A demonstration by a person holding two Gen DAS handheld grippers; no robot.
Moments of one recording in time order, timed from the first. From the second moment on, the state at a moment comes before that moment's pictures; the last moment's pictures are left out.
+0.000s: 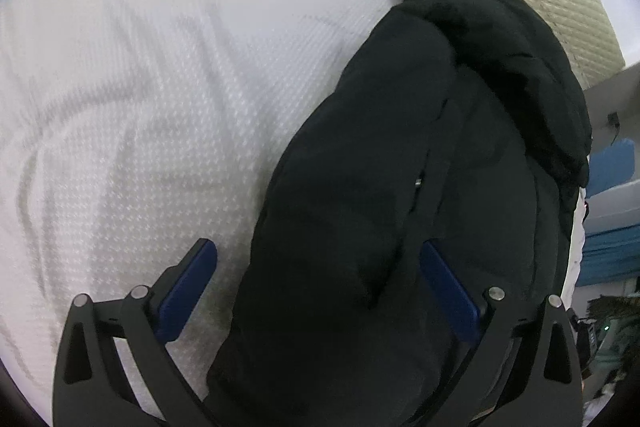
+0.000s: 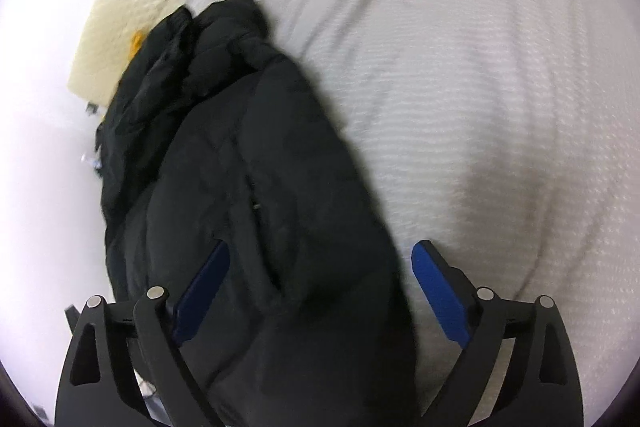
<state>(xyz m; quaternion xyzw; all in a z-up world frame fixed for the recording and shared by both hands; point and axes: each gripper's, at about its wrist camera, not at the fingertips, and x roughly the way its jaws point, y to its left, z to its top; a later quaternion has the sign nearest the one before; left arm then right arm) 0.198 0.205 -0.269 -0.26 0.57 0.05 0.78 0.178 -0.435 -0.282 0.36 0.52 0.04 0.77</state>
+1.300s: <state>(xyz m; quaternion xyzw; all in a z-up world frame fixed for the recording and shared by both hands) 0.208 0.164 -0.227 -0.37 0.52 -0.14 0.76 0.177 -0.360 -0.211 0.36 0.43 0.26 0.79</state>
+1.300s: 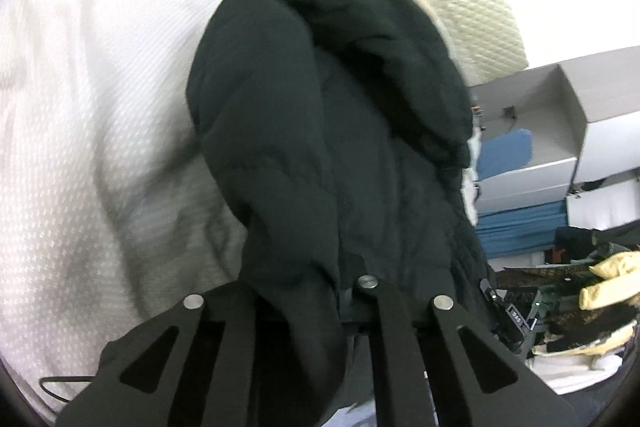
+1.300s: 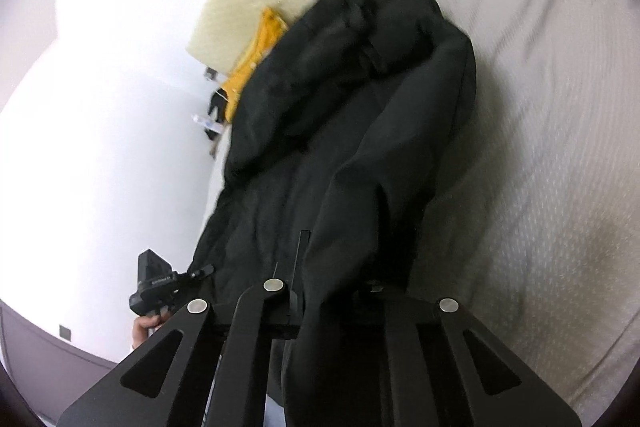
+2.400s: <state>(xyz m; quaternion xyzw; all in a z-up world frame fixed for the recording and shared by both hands) 0.135 0.196 -0.114 -0.36 0.47 -0.21 0.78 0.051 -0.388 -0.097 0.40 0.33 0.31 0.80</state>
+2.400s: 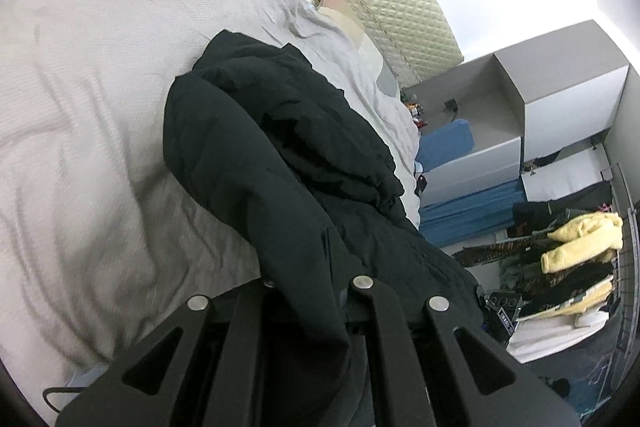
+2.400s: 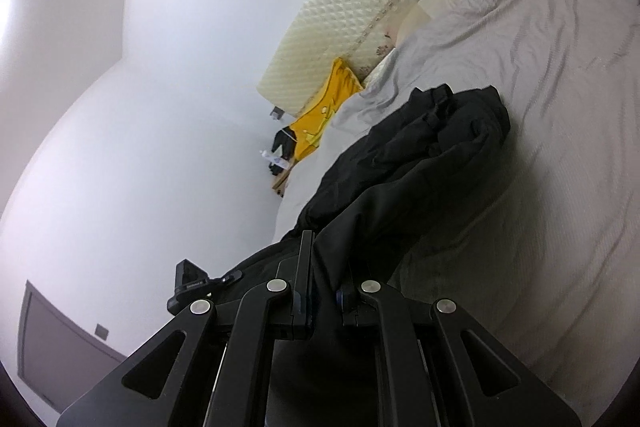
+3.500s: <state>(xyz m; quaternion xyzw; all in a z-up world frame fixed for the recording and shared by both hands) 0.274 0.204 -0.126 -0.34 0.53 -0.08 0.77 0.239 -0.427 -0.133 0.49 0.36 0.20 0.77</state>
